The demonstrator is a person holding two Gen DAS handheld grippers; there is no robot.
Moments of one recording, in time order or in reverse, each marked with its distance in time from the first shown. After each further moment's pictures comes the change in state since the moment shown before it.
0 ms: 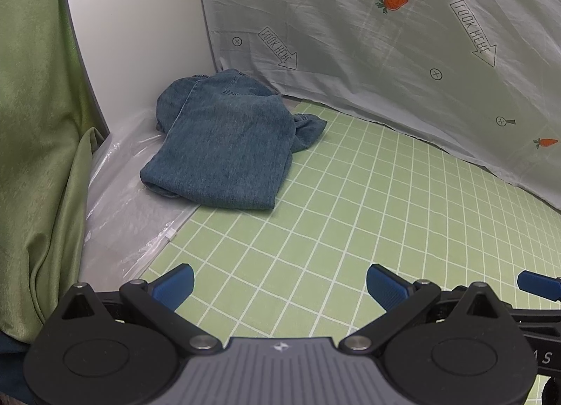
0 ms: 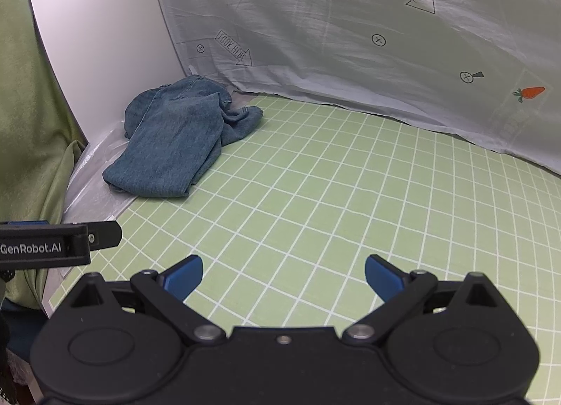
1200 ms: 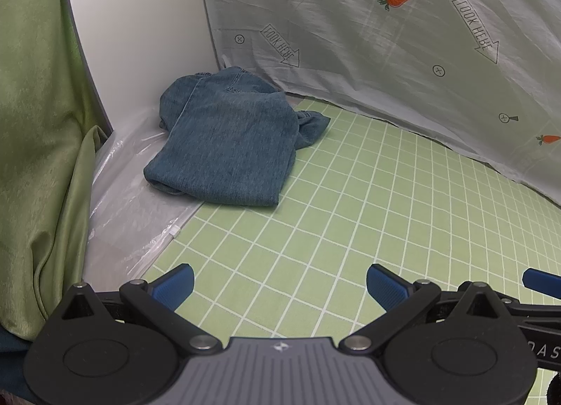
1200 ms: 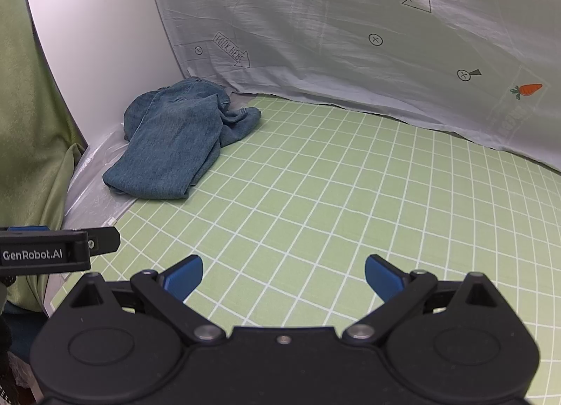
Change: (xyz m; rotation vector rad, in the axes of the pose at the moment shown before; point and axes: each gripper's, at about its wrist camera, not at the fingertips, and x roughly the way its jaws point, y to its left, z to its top) left arm -0.006 0.000 0.007 -0.007 0.021 0.035; right arm -0.003 -0.004 -0.002 0.014 -0.002 0.005
